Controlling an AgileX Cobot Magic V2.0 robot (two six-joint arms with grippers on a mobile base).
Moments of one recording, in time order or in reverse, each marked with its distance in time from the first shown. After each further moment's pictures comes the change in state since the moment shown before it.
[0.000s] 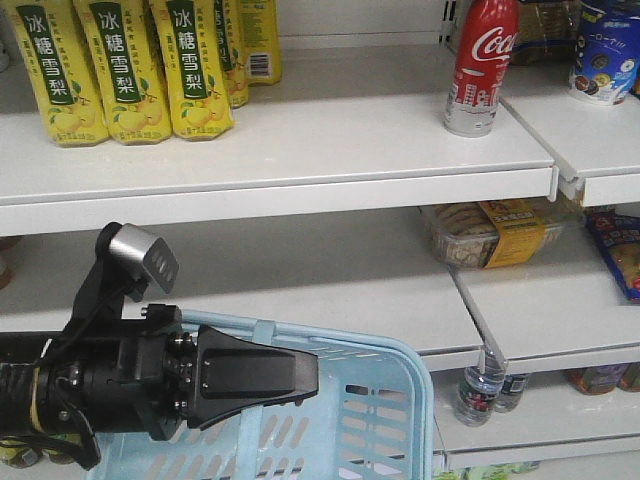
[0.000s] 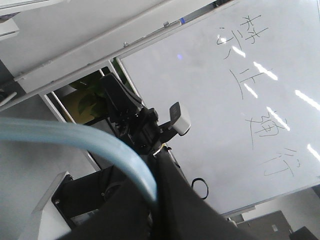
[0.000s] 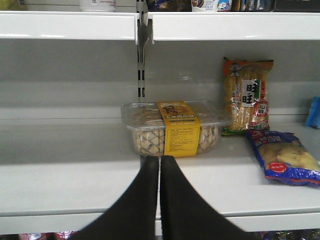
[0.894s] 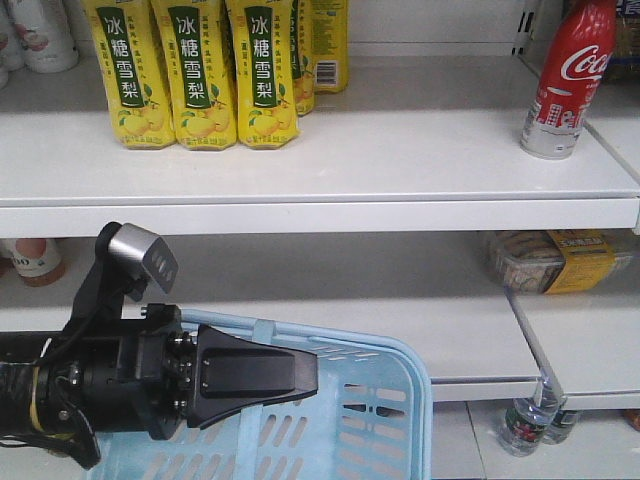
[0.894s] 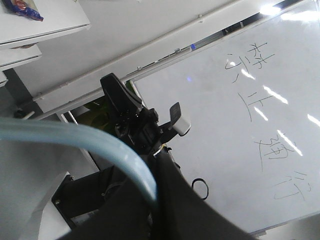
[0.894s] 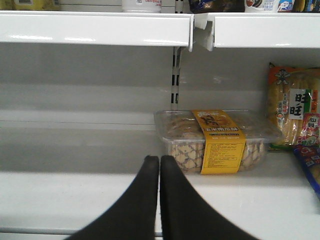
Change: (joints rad) left arm 0.000 0.000 0.000 0.000 0.000 0.000; right arm 0.000 0.000 0.000 0.000 0.000 0.000
